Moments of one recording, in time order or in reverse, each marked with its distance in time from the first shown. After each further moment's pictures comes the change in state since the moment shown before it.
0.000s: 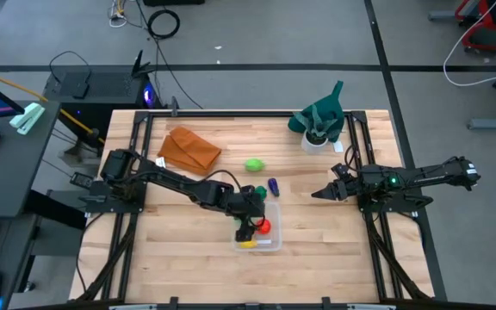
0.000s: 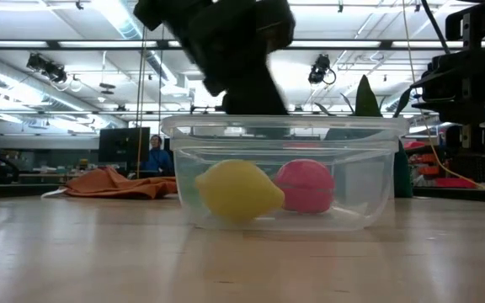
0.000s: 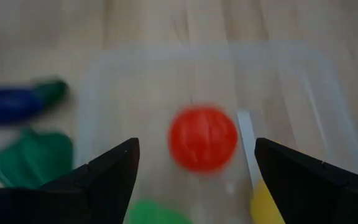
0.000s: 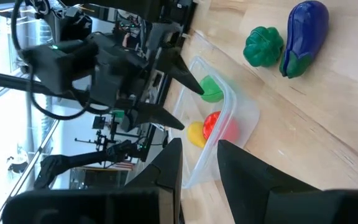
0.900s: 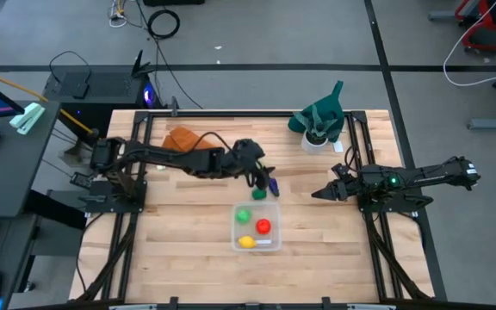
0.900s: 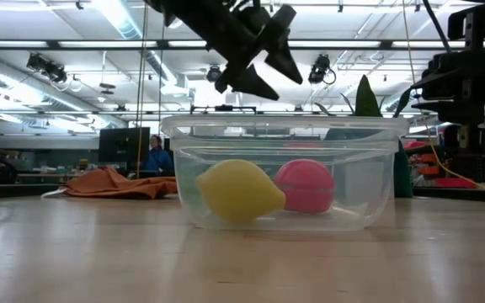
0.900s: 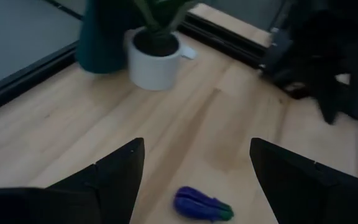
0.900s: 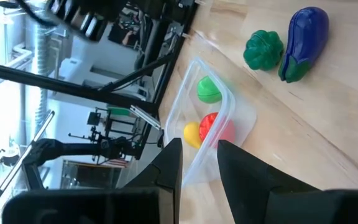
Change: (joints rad) left arm 0.218 -0.134 0.000 0.165 -0.331 -0.291; right arm 0.000 0.000 0.000 -0.004 0.000 -0.053
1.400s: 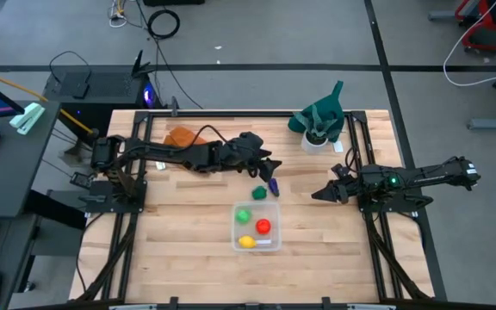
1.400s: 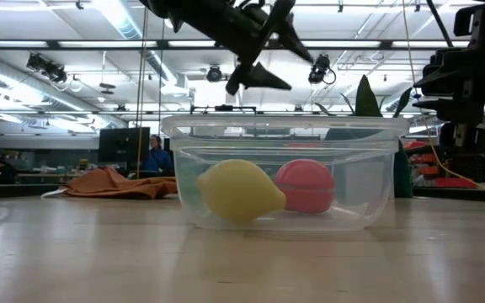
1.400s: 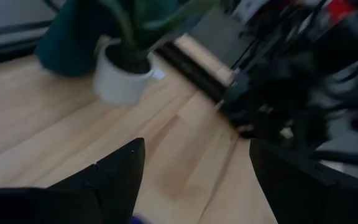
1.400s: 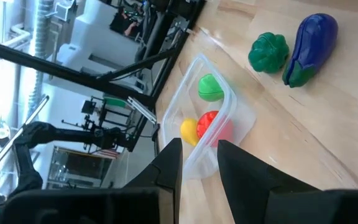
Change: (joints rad) left arm 0.050 0.000 -0.001 0.144 0.133 -0.204; right arm -0.001 0.000 0.000 0.002 -0.021 -0.091
